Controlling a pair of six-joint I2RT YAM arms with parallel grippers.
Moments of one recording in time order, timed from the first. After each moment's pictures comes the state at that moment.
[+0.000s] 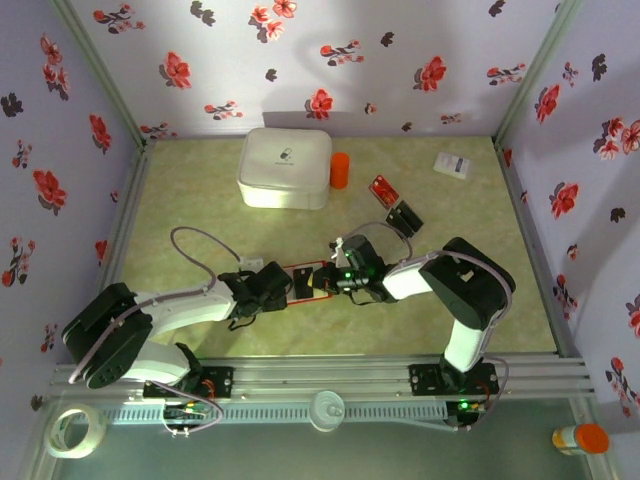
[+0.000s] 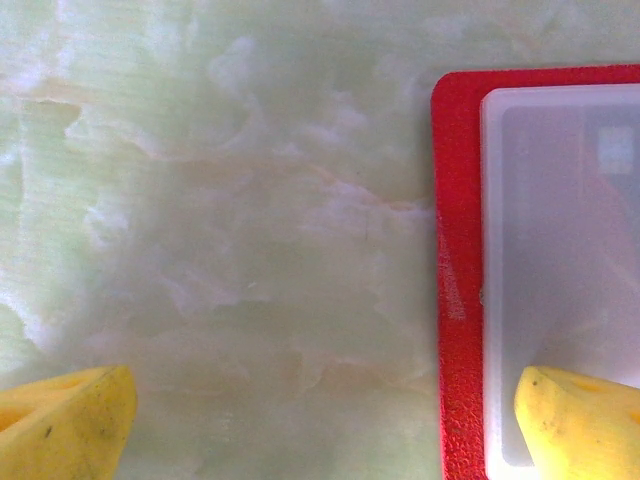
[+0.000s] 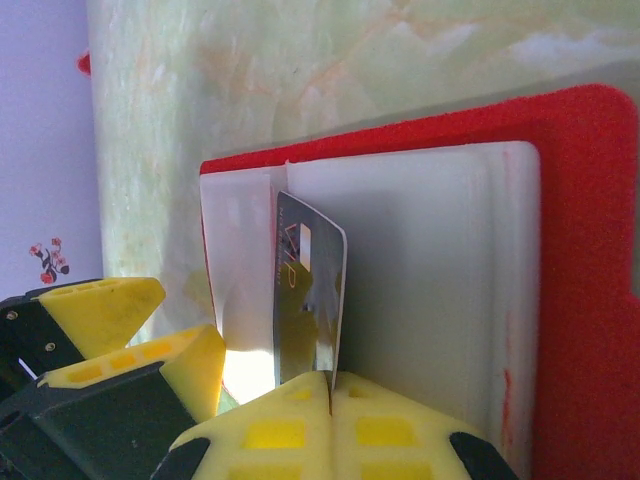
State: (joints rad) left arm -0.92 1.37 0.60 -0.52 -0.40 -0.95; right arm 0.76 1.78 0.63 0.45 -0.52 0.93
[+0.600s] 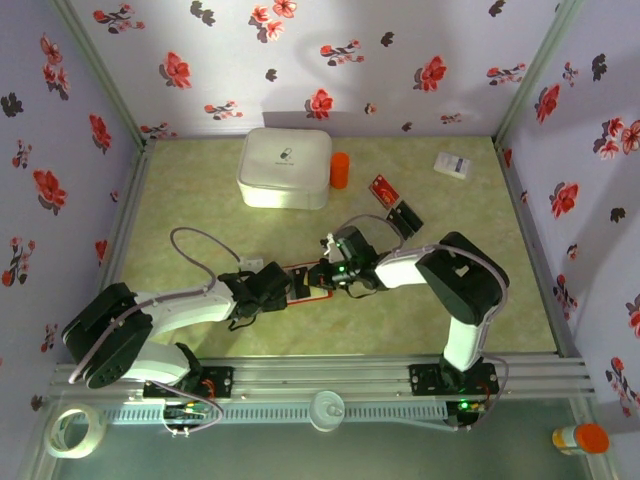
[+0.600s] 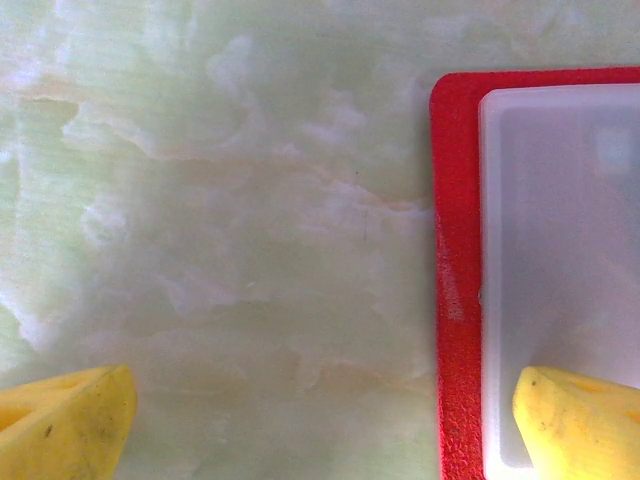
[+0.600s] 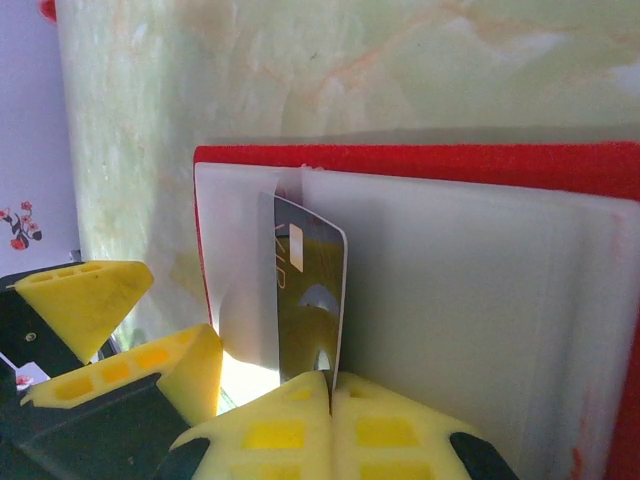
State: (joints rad) left arm -0.92 1.37 0.59 -0.51 -0.40 -0.96; right arm 0.76 1.83 0.77 0.24 -0.58 0.83
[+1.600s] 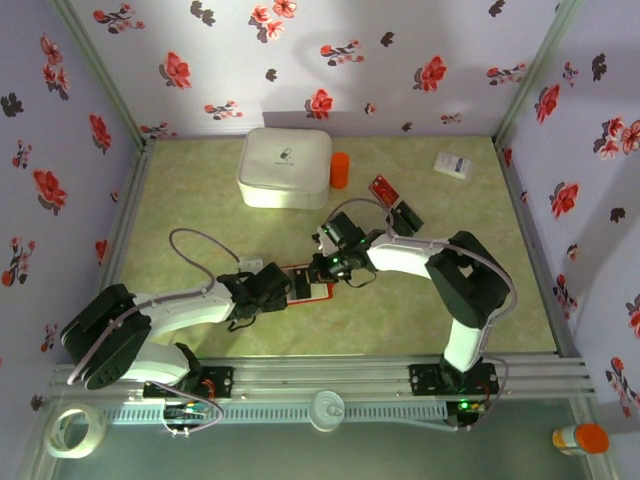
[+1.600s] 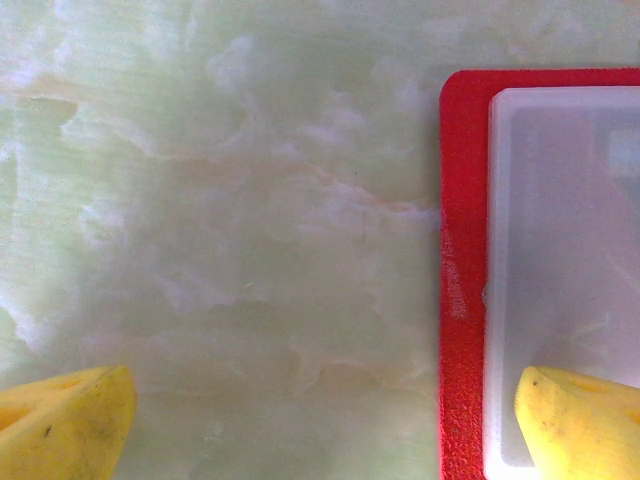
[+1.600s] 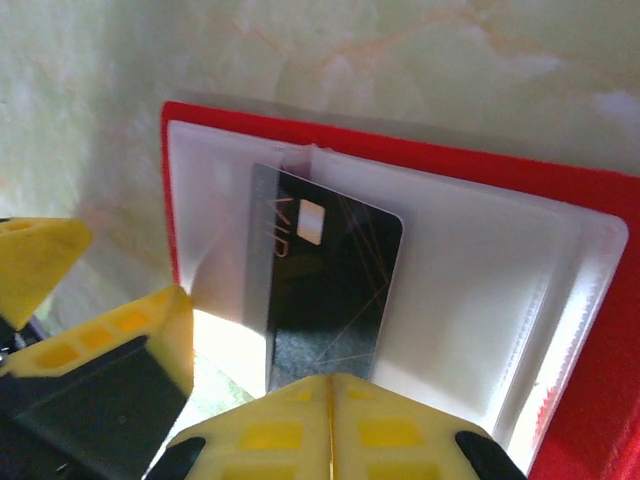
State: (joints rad) left arm -0.92 1.36 0.58 -0.50 -0.40 -0.96; right arm 0.77 1.81 1.02 -0.27 -0.49 0.61
